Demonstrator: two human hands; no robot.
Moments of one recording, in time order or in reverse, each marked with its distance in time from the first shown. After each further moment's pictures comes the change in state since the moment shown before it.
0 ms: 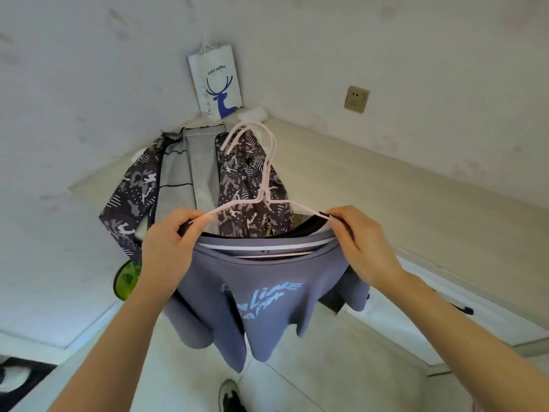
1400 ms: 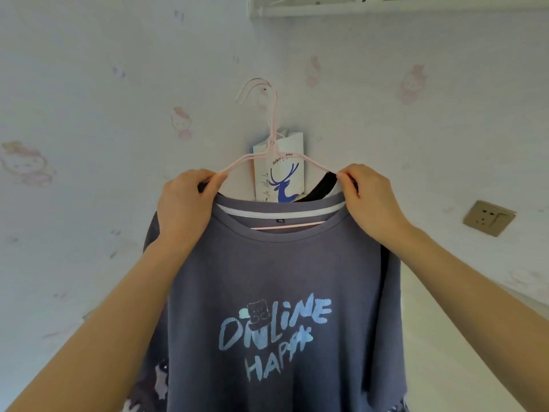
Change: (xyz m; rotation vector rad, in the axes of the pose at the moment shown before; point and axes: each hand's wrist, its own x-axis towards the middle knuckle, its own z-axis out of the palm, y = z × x) left_hand 0.499 -0.120 -0.049 0.237 0.292 0.143; right_hand 0.539 -0.054 0.126 -0.057 0.201 -0.185
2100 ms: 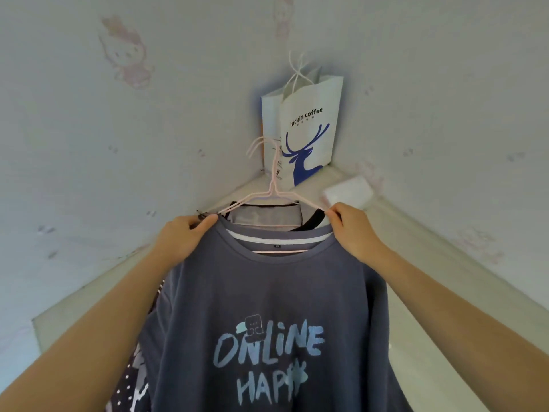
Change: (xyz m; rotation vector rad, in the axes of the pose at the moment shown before) left_hand 0.041 -0.203 0.181 0.159 -0.589 -0.586; right_hand 0.085 0.174 0.228 0.070 -0.499 0.271
